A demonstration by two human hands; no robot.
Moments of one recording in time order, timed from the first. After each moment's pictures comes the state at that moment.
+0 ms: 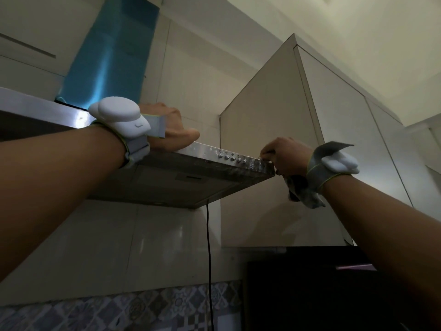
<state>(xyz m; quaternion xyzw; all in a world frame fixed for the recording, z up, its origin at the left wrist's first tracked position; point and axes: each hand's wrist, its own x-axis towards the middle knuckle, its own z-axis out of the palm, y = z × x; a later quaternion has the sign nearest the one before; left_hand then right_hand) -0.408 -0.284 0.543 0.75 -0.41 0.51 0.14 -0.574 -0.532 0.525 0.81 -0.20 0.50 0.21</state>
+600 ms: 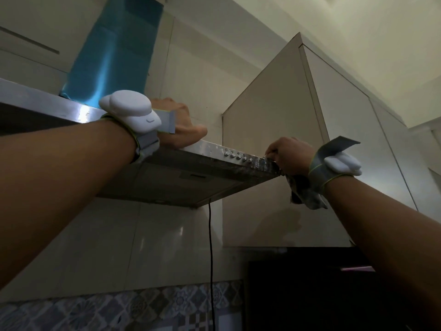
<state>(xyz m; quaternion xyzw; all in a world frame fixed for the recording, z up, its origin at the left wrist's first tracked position) -0.421 -0.278 0.534 0.74 -0.42 0.51 0.14 -0.564 -0.530 0.526 0.80 -0.24 0.51 0.22</state>
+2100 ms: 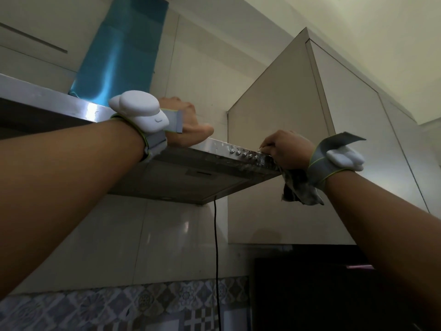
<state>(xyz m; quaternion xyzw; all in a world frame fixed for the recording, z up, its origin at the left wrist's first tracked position) -0.420 -0.278 0.531 0.74 -0.41 0.52 0.15 -0.555 -0.515 0.531 0.82 -0.18 0.50 0.20</state>
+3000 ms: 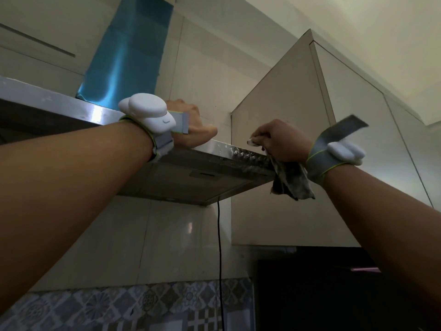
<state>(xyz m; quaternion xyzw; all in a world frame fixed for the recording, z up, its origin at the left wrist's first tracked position) -0.416 -0.279 0.534 0.72 -0.42 0.53 0.16 -0.555 -0.481 0.535 0.82 -0.10 0.54 0.17</state>
